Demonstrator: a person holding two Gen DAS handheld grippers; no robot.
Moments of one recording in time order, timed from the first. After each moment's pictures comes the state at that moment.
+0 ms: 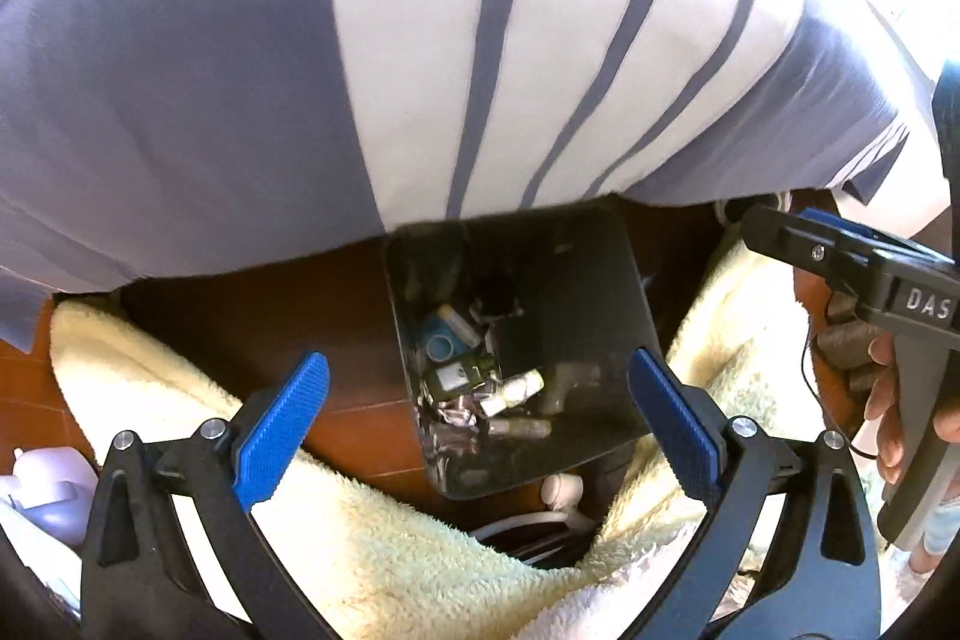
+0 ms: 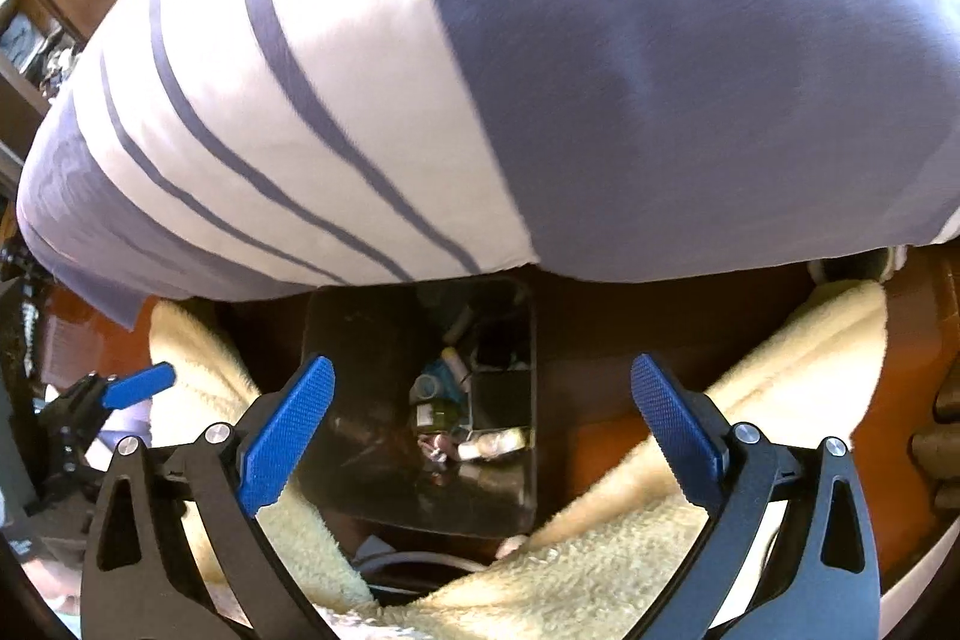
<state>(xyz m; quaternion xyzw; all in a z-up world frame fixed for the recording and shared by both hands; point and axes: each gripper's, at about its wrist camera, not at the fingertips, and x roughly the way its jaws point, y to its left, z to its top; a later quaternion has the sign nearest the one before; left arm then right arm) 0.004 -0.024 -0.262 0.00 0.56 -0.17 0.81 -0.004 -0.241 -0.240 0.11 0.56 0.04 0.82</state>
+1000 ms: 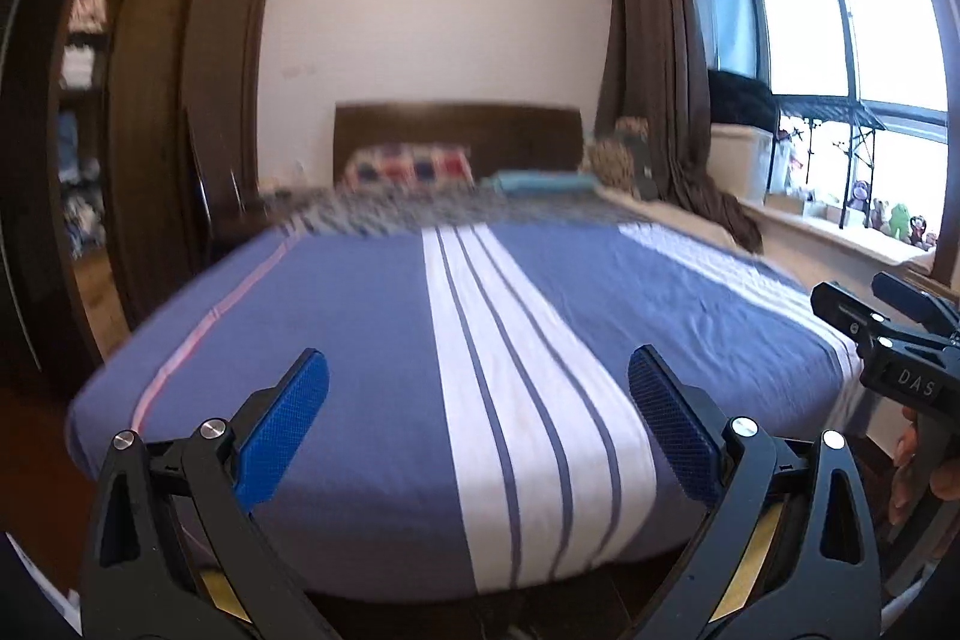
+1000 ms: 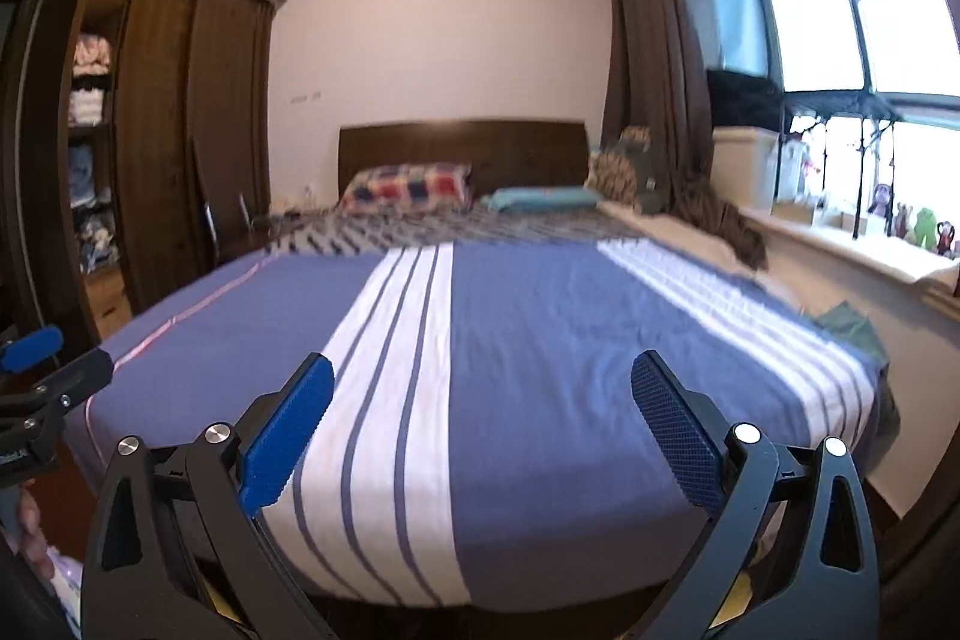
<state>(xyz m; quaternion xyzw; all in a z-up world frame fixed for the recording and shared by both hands) -0.071 -0.005 0.034 0.01 0.14 -0.09 0.99 -0.097 -0.251 0.052 0.02 0.14 -0.04 0.99</state>
